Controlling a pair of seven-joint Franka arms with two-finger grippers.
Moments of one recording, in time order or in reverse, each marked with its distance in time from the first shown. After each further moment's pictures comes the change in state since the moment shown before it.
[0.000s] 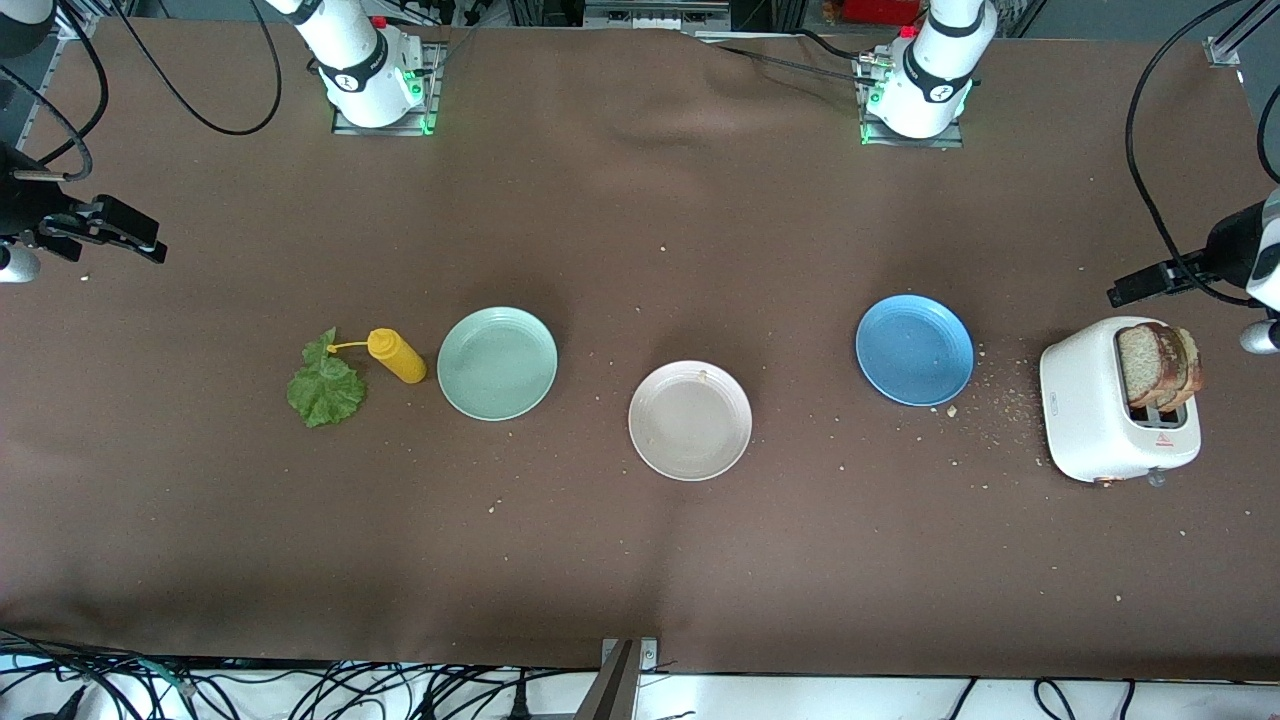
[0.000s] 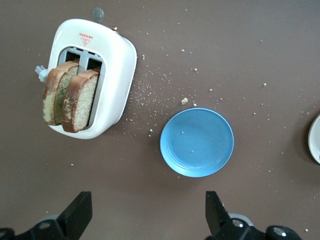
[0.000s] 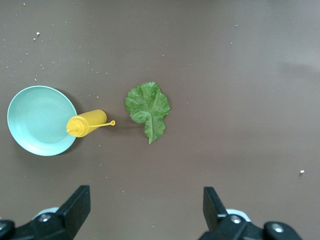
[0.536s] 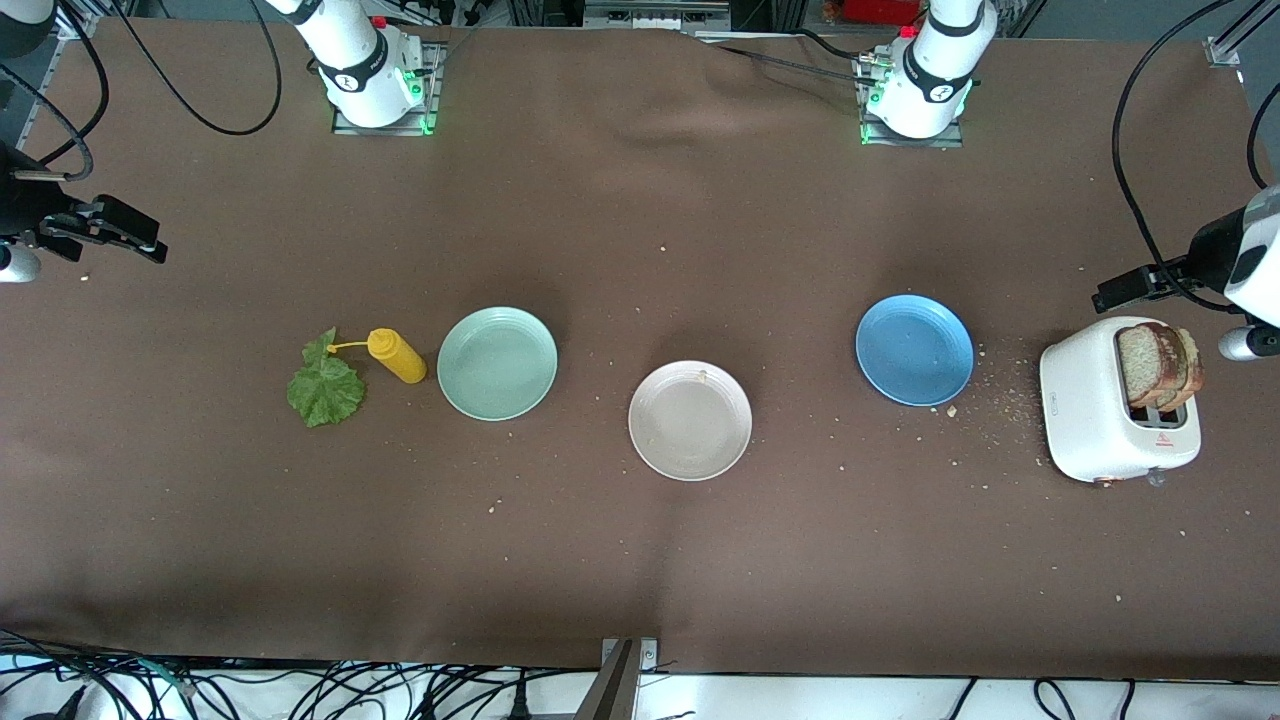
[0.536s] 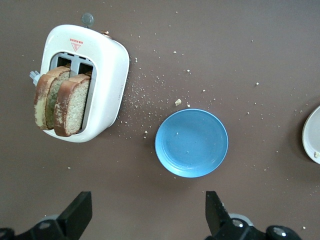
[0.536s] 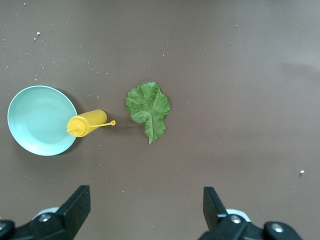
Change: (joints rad) left arm -0.012 0.015 -0.002 0.022 0.000 -0.008 0.000; right arm 0.001 0.000 0.001 0.000 0.000 0.000 0.000
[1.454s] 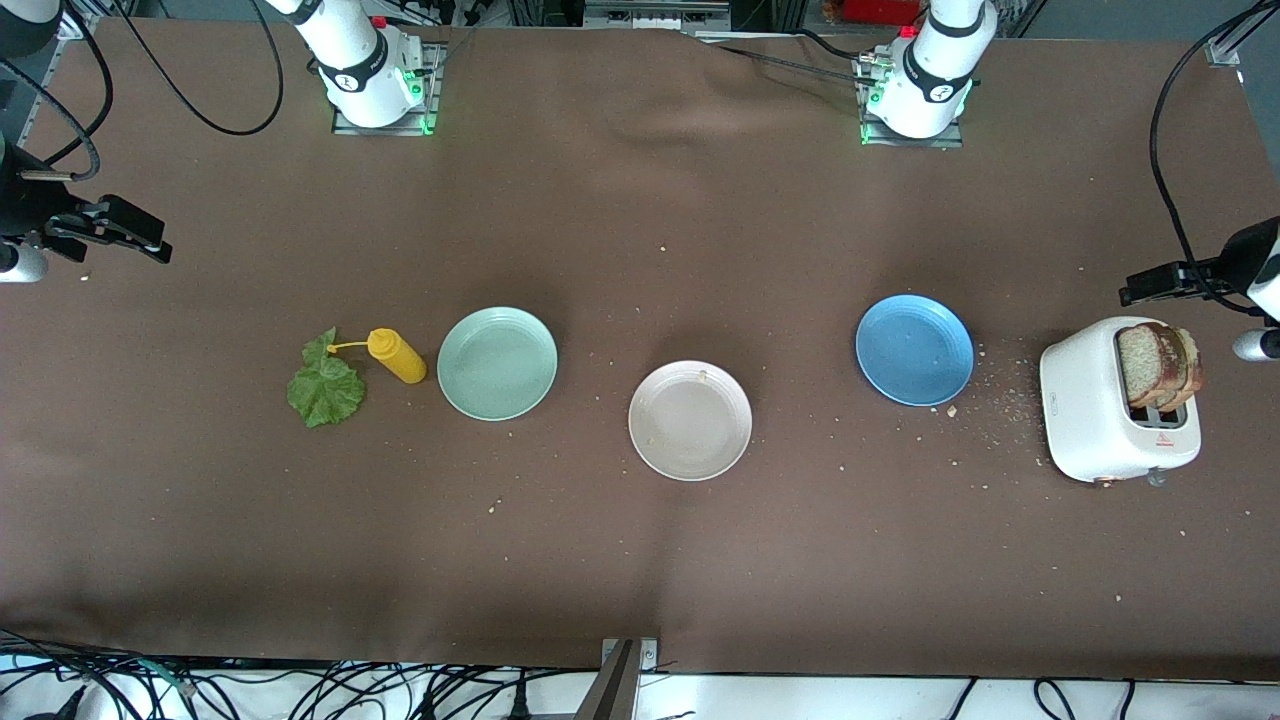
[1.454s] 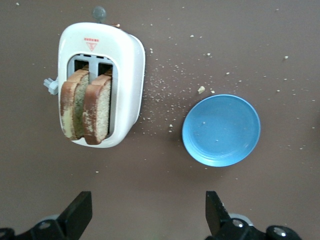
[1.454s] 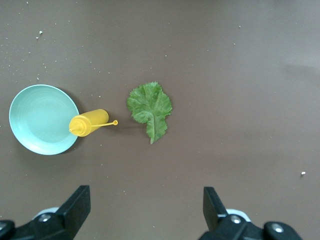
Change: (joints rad) left arm 0.071 0.050 0.022 -0.001 0.062 -0.016 0.237; right arm 0.003 0.001 0.006 0.000 0.000 0.000 0.000
